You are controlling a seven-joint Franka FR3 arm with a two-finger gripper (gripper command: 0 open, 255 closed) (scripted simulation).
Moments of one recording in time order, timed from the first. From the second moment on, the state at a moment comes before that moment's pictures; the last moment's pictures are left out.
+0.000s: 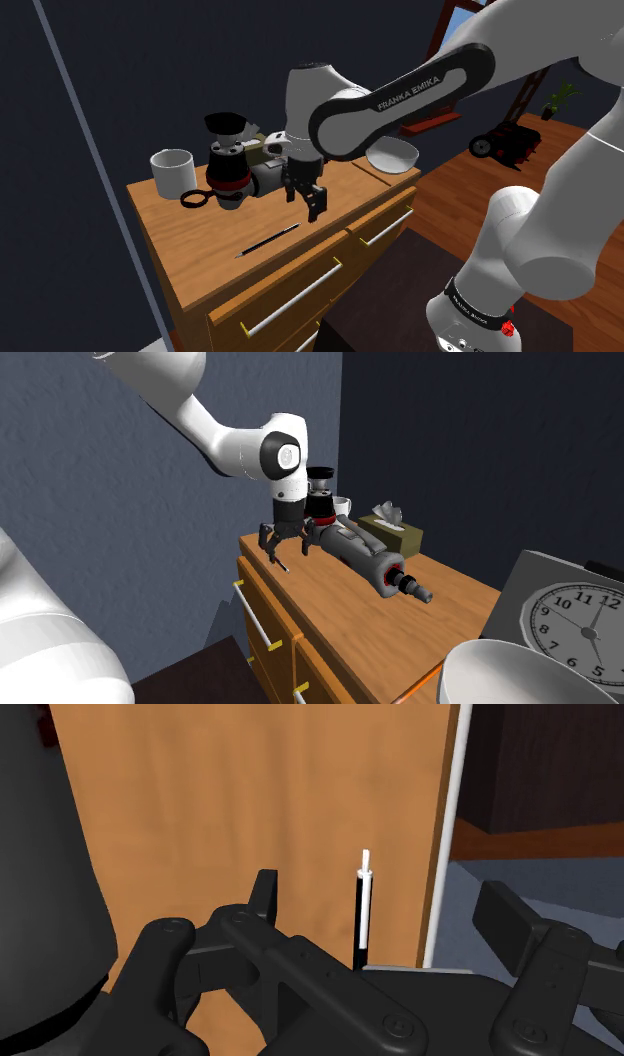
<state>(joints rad) 0.38 -0.16 0.06 -2.40 0.01 2.18 -1.00</state>
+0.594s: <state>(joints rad) 0.38 -0.10 0.07 -2.44 0.01 2.28 -1.00</state>
